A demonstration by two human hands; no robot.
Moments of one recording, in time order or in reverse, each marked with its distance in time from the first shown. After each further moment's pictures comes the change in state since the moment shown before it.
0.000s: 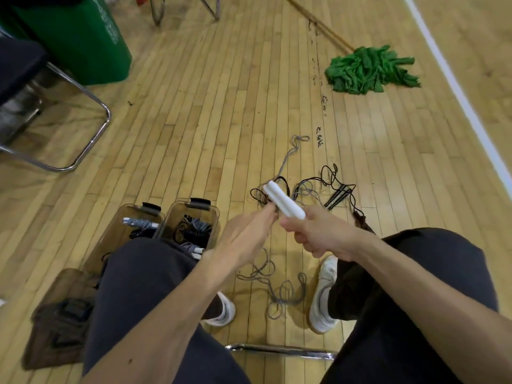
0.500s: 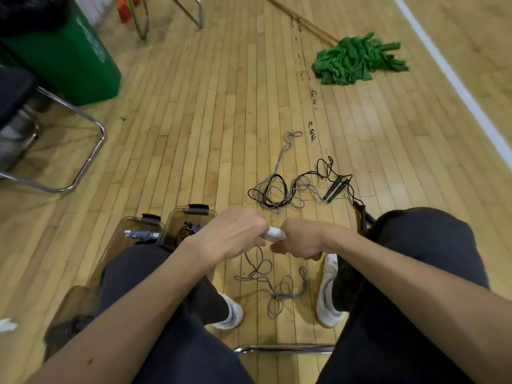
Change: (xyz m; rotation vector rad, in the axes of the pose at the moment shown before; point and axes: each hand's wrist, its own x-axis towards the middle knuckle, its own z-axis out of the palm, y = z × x) left_hand 0.005 0.016 -0.030 0.649 -0.274 0.335; right_hand 0.026 0.021 0.012 -0.603 -0.131 0.105
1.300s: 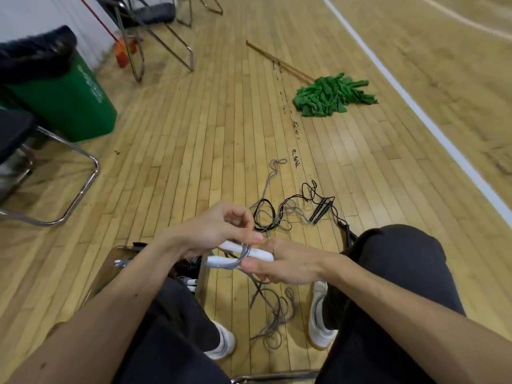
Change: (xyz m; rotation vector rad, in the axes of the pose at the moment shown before) left_hand -0.026 0.001 -0.060 -1.416 0.016 -0.096; right_hand -0.060 0.000 0.009 0.169 0.122 -0.535
